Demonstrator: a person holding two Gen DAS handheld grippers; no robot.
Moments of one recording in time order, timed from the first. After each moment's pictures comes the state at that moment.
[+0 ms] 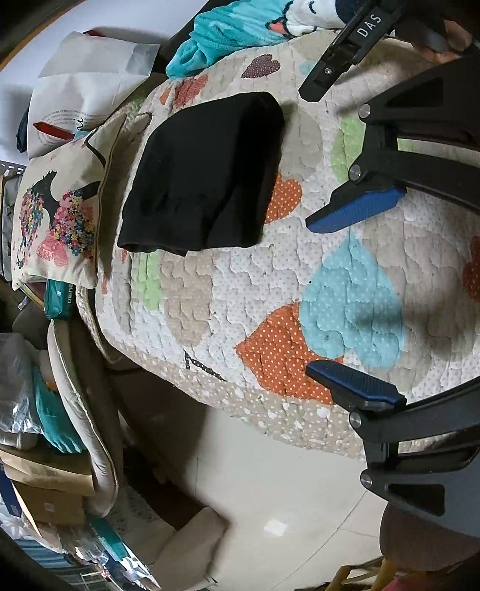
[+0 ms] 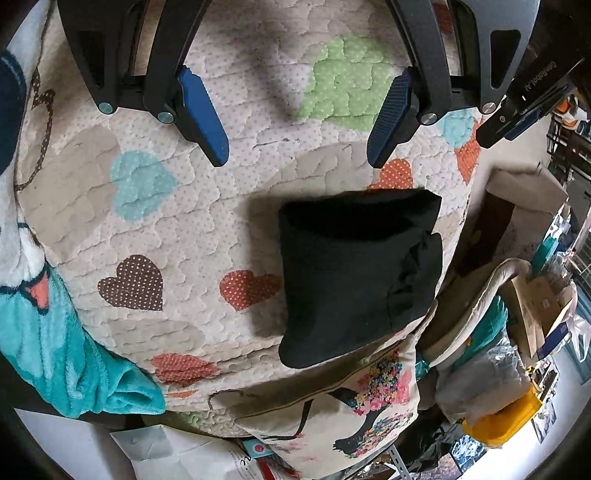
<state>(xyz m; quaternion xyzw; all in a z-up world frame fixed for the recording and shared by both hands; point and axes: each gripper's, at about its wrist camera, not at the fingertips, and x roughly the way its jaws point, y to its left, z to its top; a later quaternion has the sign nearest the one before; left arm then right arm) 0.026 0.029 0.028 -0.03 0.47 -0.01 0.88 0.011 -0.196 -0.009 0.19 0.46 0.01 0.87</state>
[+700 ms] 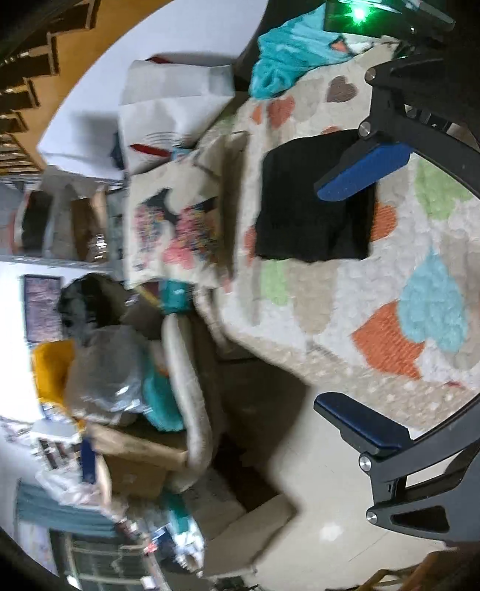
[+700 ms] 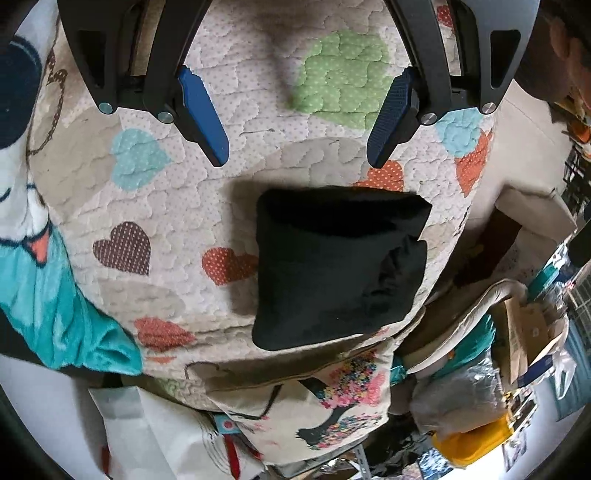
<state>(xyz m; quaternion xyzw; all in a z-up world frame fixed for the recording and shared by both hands) 0.004 0.032 0.099 -0.04 0.30 -0.01 0.95 0.008 -0.169 0.006 0.11 0.43 0.02 0.90</state>
